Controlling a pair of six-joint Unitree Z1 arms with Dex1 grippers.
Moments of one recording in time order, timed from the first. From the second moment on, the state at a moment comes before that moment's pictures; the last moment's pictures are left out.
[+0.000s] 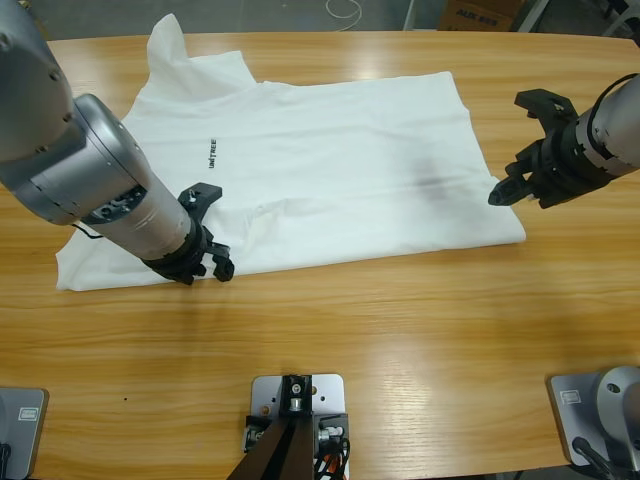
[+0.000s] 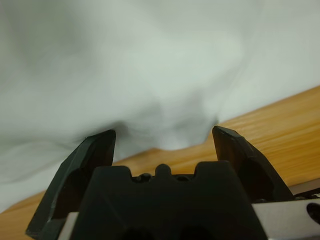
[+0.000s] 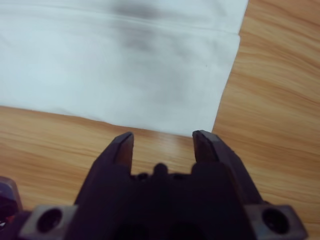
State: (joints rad) arm 0 -0.93 1.97 -1.18 0.75 -0.02 -0.61; arm 1 0.48 1.61 -1.06 0.82 0.01 0.21
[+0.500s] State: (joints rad) arm 0 -0.95 1.77 -1.17 0.76 -0.03 -0.61; arm 1 0.48 1.59 -1.05 0.81 0.01 0.24
